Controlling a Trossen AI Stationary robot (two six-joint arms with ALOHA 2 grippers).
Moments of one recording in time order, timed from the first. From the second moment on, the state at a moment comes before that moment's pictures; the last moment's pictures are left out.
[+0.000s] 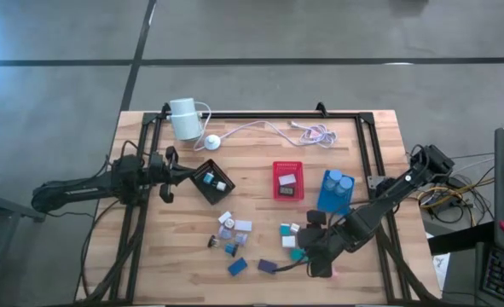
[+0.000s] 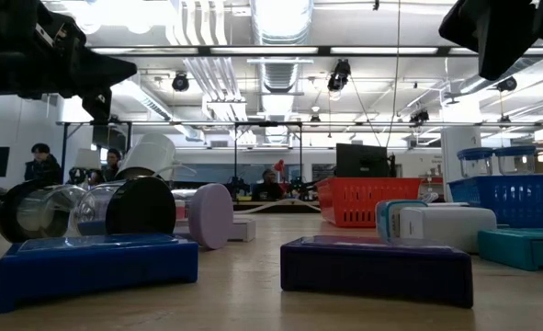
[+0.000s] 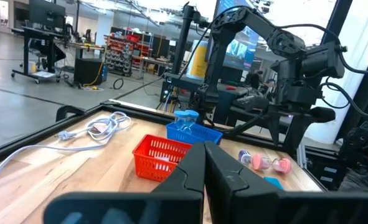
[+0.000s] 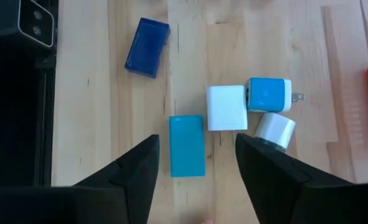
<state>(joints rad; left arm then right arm) 0.20 0.16 0.03 0.20 0.14 -0.21 0.64 1.57 1.16 -0.70 0.21 0.68</state>
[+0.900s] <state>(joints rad) 0.20 0.17 0.03 0.19 0.14 -0.21 0.65 1.52 1.17 -0.78 0.25 0.70</state>
